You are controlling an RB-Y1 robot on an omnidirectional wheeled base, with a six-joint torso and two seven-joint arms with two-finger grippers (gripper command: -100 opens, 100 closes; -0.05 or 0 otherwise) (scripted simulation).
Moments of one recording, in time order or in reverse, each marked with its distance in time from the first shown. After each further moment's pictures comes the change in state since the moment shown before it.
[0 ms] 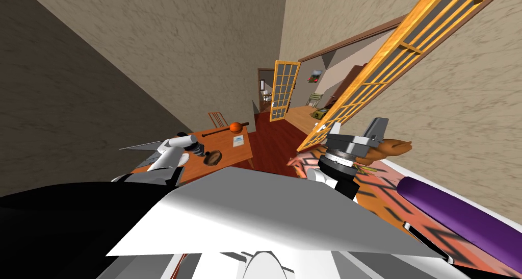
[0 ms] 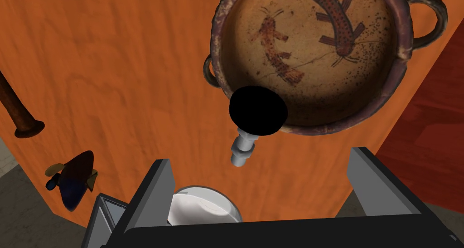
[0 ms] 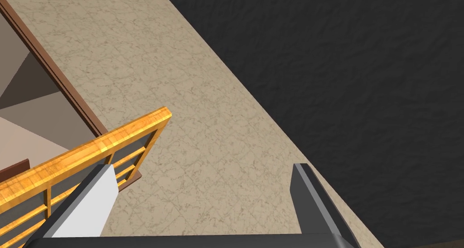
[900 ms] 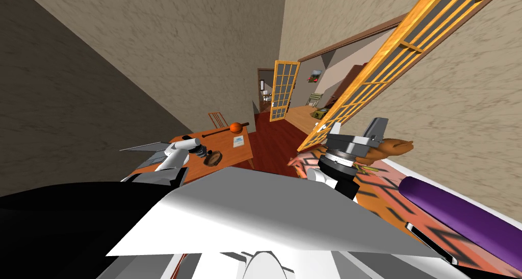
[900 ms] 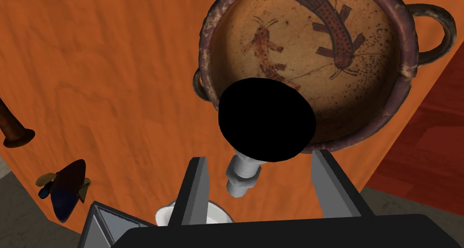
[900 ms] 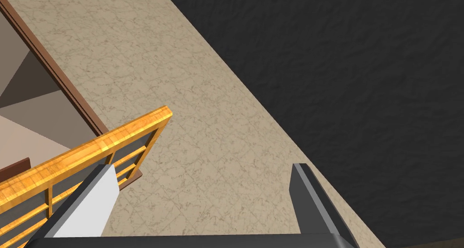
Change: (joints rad) left arm -0.005 -0.048 -0.023 0.053 -0.027 -0.073 -0.003; right arm 0.000 0.000 0.000 0.000 0.000 0.000 0.000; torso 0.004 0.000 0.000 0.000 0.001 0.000
